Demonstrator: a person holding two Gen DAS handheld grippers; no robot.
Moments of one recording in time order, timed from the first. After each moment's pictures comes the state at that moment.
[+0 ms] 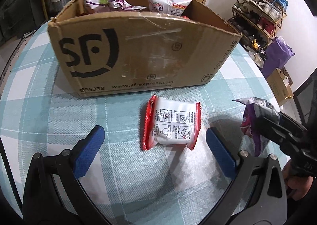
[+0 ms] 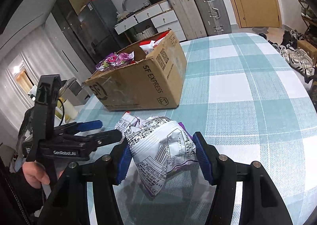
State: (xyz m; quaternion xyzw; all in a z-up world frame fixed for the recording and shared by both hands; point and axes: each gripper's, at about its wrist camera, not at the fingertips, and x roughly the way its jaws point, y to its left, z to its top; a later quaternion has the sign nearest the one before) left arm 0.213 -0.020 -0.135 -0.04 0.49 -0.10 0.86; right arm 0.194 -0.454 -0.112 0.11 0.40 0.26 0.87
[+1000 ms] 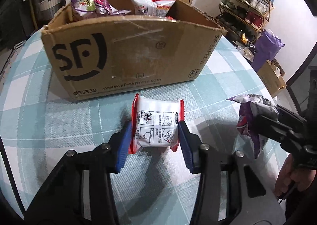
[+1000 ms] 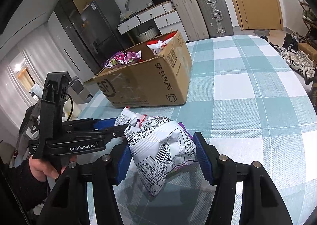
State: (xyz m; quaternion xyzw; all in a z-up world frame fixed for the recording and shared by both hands) left arm 0.224 -0.049 -0.133 -0.03 0.47 -0.14 0.87; right arm 0.178 -0.447 -0.106 0.10 0.39 0.26 0.88
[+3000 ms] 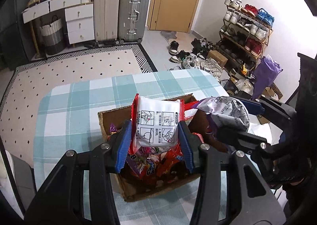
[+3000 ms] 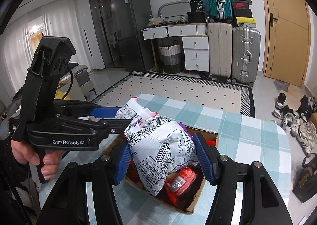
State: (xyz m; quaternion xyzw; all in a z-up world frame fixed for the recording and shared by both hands) left arm 0.359 0.042 0.049 -0.03 0.41 -0.15 0.90; right arm 0.316 -0.344 0.035 -0.04 0.32 0.32 0.89
